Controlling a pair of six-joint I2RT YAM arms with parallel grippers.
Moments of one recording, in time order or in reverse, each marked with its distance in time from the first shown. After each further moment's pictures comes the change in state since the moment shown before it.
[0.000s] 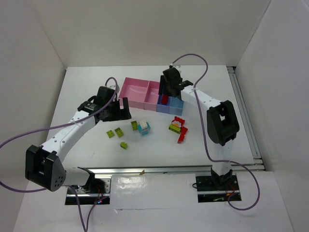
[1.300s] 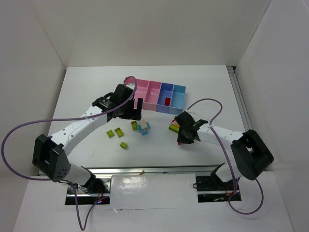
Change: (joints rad) left arm -0.196 0.126 0.151 -0.033 -0.144 0.073; right arm 0.118 -0.551 -0.877 -0.087 -0.089 0.272
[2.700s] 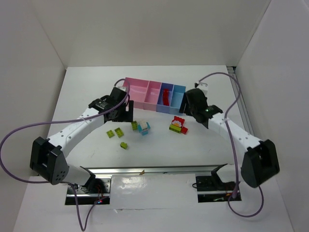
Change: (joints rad) left arm 0.036 -0.026 -0.042 -0.076 -0.136 -0.053; right arm -0.144 -0.041 0.323 0.078 0.187 -0.214
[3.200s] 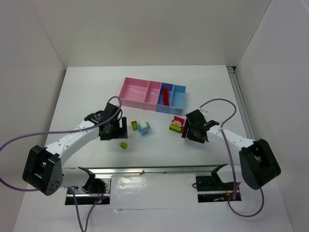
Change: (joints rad) left arm 0.070 -0.138 -0.323 0.025 0.141 -0.133; right arm 0.006 -0.102 -0.388 -0.097 -0.136 0.185
